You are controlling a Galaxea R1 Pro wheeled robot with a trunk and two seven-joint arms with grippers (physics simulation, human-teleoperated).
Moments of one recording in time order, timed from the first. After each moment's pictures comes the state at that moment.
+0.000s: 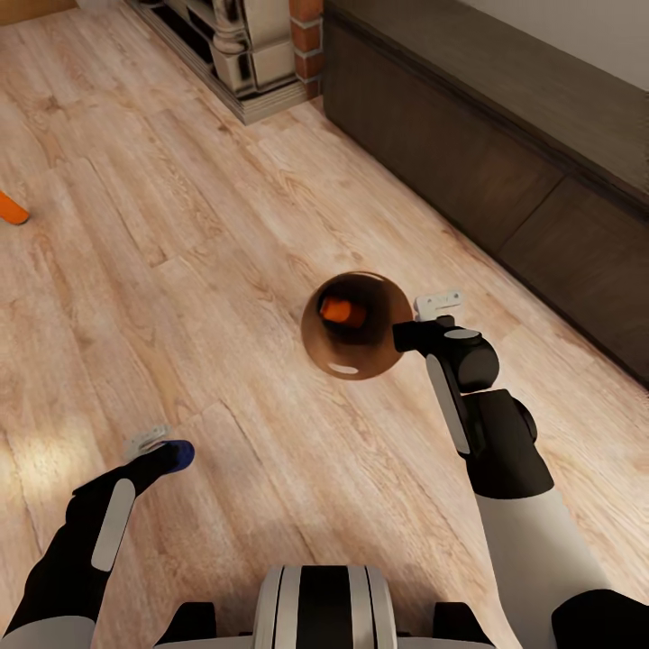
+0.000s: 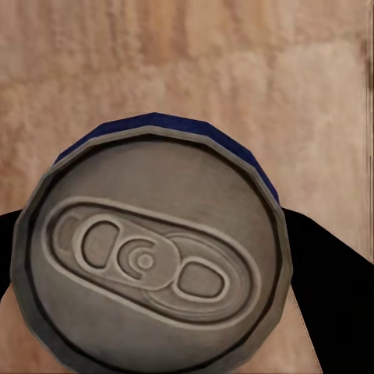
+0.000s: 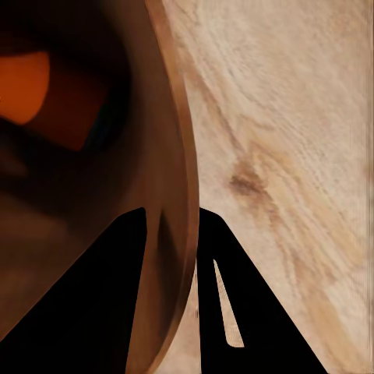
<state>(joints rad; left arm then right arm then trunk) -0.46 0.06 0.29 -1.26 0.34 0.63 0.12 -0.88 0.04 0.23 -1.59 0.01 1.05 -0.17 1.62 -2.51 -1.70</state>
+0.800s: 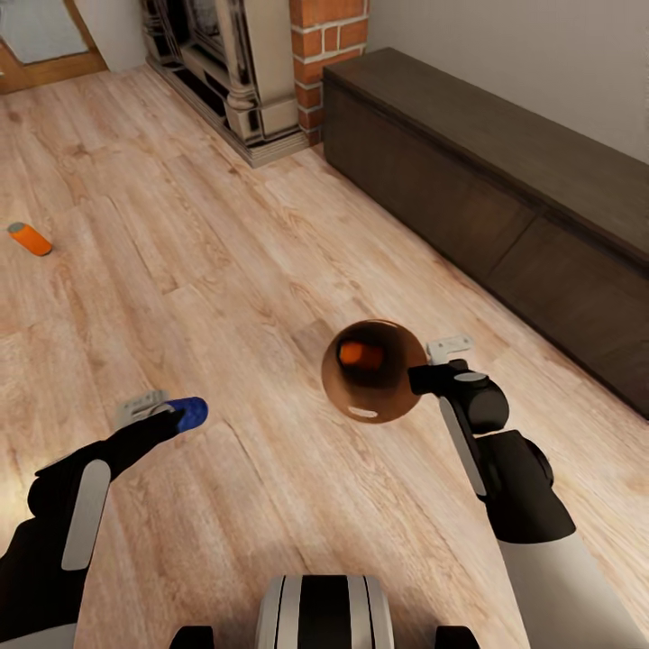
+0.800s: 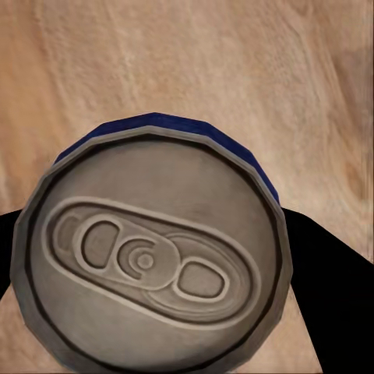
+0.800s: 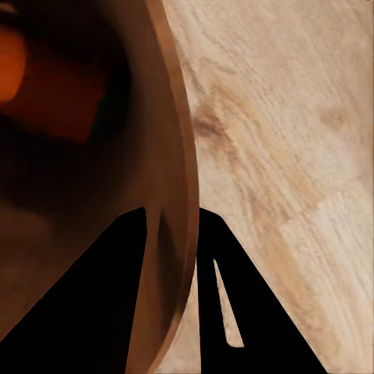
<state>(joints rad) -0.44 0.07 0.28 -1.59 0.36 0.79 -0.05 -0.73 -0.03 0.21 -1.58 0.02 1.05 -0.16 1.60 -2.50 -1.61</state>
